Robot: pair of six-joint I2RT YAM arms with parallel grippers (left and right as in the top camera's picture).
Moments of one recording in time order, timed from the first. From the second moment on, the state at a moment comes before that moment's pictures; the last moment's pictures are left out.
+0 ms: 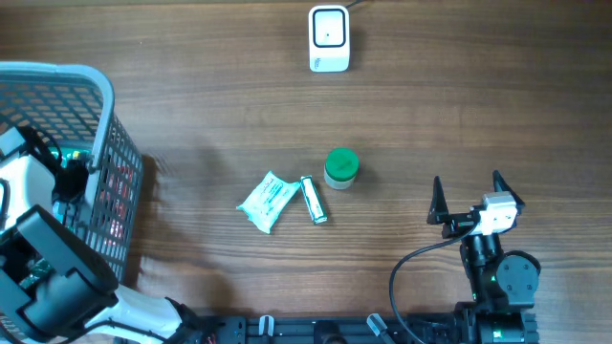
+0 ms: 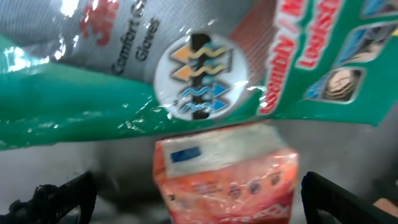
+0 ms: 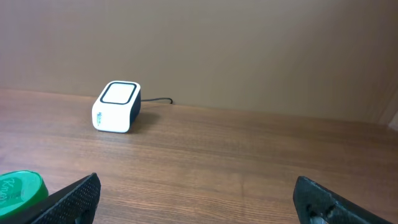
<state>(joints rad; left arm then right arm) 0.67 1.78 1.15 -0.84 0.16 -0.77 0.00 0.01 0.01 0.00 -0.08 -0.07</state>
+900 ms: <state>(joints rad) 0.67 1.25 1.63 -1.21 0.04 -0.78 0.00 0.01 0.01 0.00 -0.08 -0.07</state>
